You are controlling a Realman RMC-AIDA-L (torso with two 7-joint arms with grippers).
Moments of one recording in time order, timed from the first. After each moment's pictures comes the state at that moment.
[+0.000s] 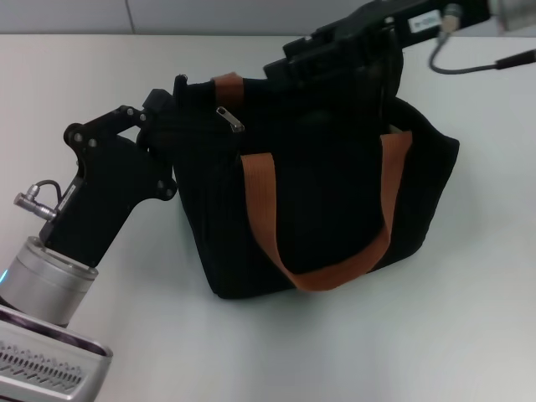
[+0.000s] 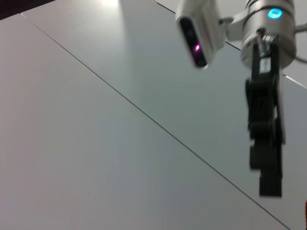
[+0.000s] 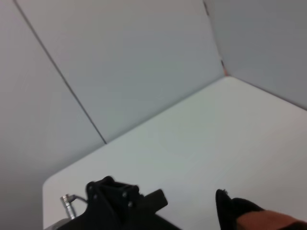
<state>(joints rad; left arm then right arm) -0.36 -2.08 0.00 -0.28 1.87 1.74 0.79 0.87 2.07 -0.96 -1.15 -2.08 -1.67 2.31</state>
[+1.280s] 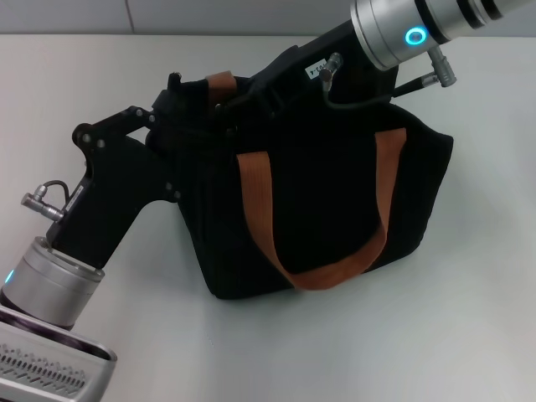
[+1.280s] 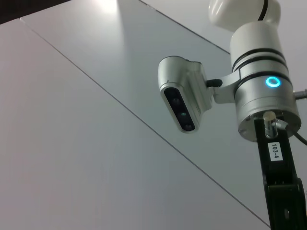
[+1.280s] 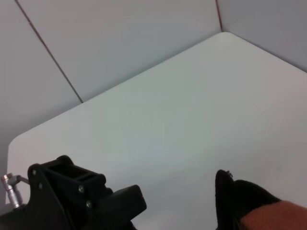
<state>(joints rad) -0.37 -2.08 0.00 -0.30 1.90 1.74 0.79 0.99 2.09 -1.22 -0.91 -2.10 -1.39 2.26</state>
